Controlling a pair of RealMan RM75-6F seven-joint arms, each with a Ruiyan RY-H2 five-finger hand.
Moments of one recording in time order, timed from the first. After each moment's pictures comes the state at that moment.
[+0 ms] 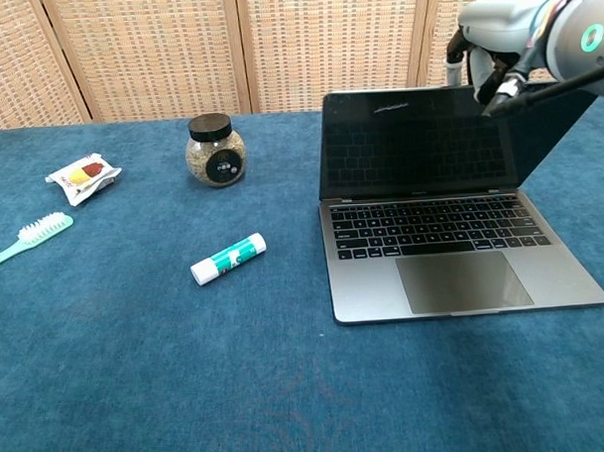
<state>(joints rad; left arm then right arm) -0.16 -1.21 0.01 -1.56 1.51 1.37 0.20 0.99 -1.50 0.31 -1.97 -0.41 1.64 -1.13</state>
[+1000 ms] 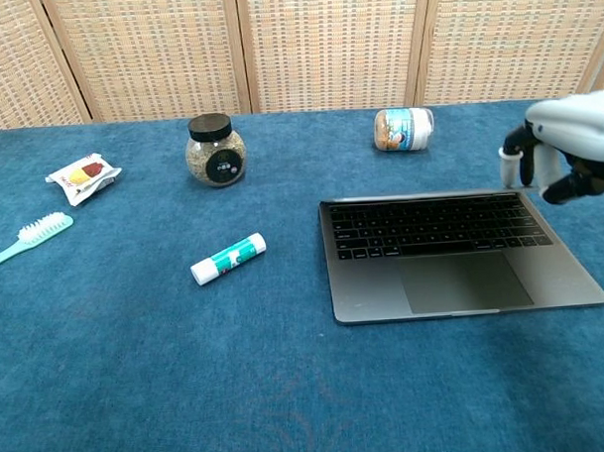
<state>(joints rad) -0.16 -1.21 0.01 -1.56 1.54 1.41 0.19 0.77 -1.52 0.10 -2.05 -0.58 1.67 -0.97</state>
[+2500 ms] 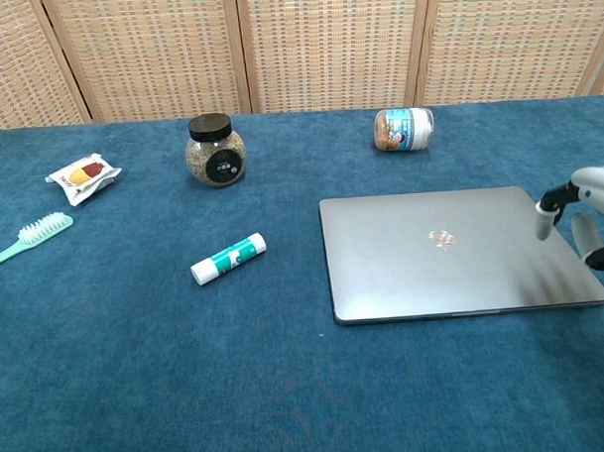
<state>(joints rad) -0.15 -1.21 0.01 -1.57 1.56 1.43 0.20 0.56 -1.52 0.03 -1.89 -0.81 1.53 -0.80</state>
